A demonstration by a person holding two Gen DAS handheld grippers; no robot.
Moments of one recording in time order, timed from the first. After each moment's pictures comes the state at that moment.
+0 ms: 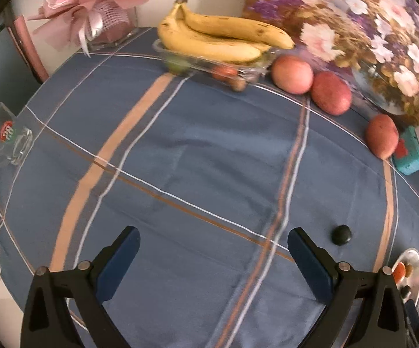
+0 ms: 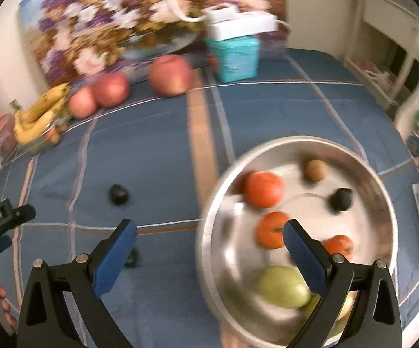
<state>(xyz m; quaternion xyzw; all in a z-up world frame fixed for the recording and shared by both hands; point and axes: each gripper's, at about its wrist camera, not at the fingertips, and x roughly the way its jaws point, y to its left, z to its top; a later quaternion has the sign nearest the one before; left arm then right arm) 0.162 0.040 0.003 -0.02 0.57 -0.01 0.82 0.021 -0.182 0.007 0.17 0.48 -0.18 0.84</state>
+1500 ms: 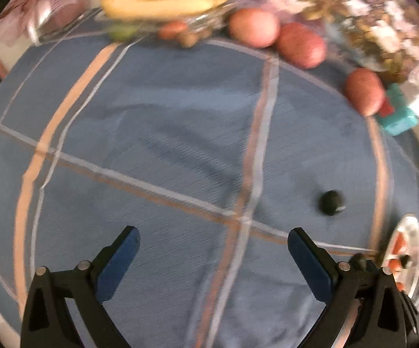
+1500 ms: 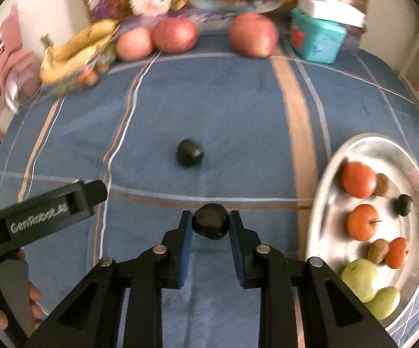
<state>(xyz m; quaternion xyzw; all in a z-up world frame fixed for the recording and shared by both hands) 0.157 0.013 -0.042 -0.02 0.61 -0.12 0.78 0.057 -0.127 -0.019 0.15 0.53 -0.13 0.82</state>
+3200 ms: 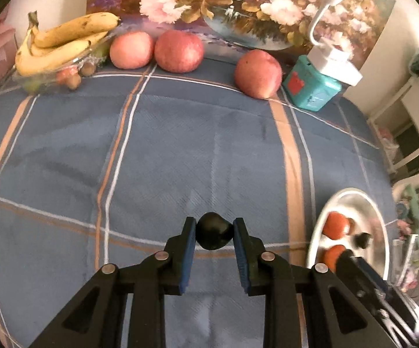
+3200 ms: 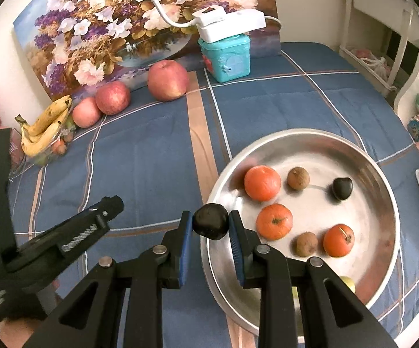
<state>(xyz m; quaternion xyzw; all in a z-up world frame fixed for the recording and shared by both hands) 0.120 -0.083 -0.020 0.00 0.56 -0.24 0.79 -0.003 -0.186 0.013 0.22 0.47 -0.20 0.83</state>
